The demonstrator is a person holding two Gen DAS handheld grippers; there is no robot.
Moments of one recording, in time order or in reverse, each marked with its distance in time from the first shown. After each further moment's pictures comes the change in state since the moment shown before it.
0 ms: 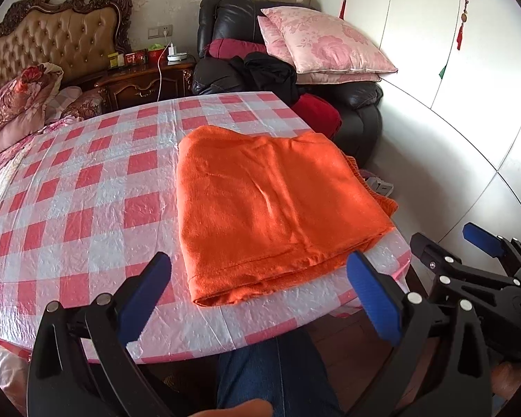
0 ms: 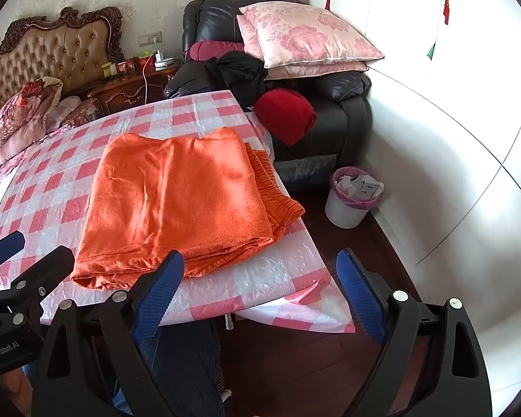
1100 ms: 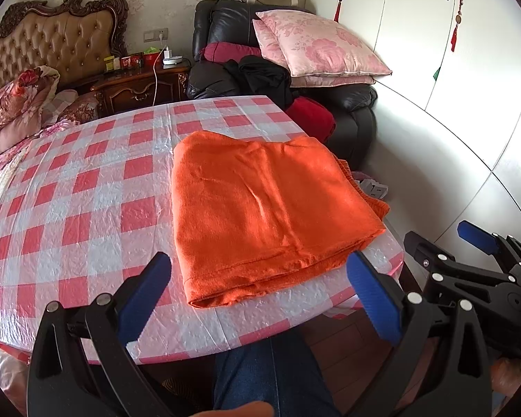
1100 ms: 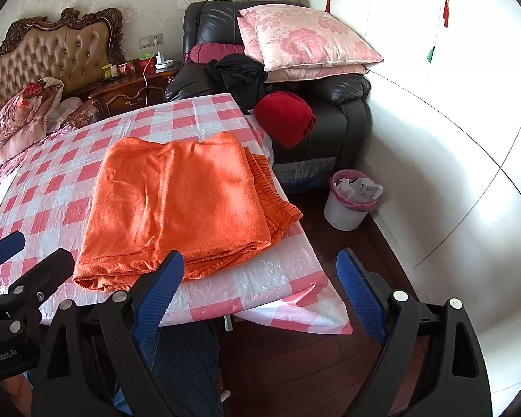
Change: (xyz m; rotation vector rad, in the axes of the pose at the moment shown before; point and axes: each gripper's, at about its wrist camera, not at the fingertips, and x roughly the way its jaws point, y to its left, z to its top) left arm -0.005 -0.005 0.005 0.008 -0.010 -0.016; right arm -0.006 0.000 0.002 -0.005 -0.008 -0.005
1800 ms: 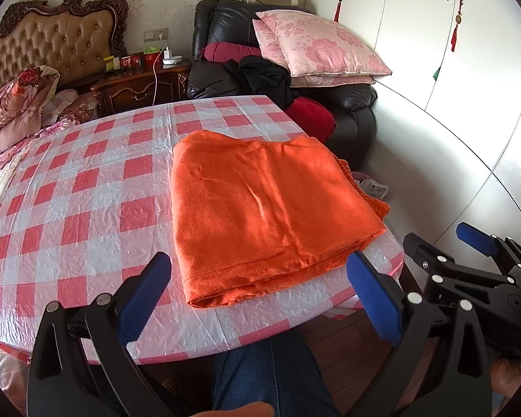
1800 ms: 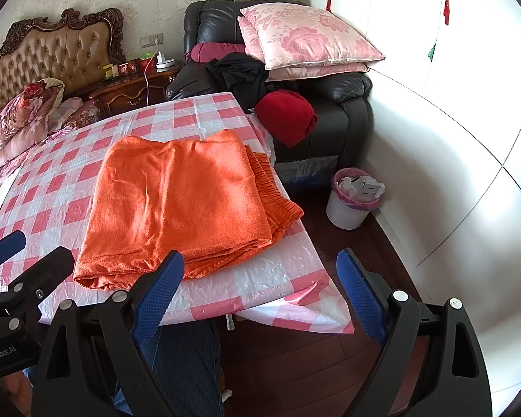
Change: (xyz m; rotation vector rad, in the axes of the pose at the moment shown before) left arm 0.002 0.001 -0.001 -0.002 0.001 -0.003; right arm 0.002 -0.001 -0.003 0.001 0.004 0.004
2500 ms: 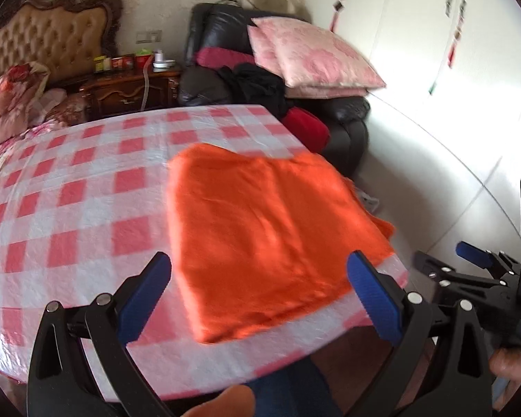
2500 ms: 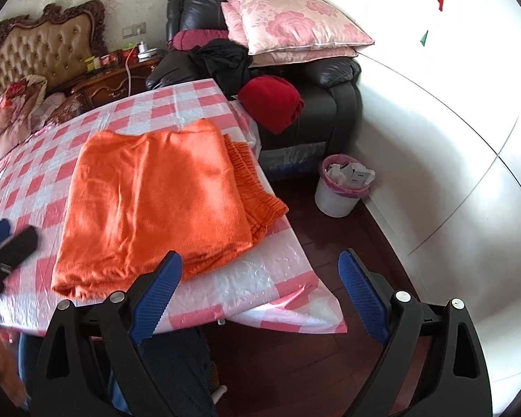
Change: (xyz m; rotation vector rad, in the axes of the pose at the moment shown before) left arm 0.021 0.051 0.020 -0.042 -0.045 -0.073; right arm 0.030 -0.007 0.009 0.043 0.060 -0.054
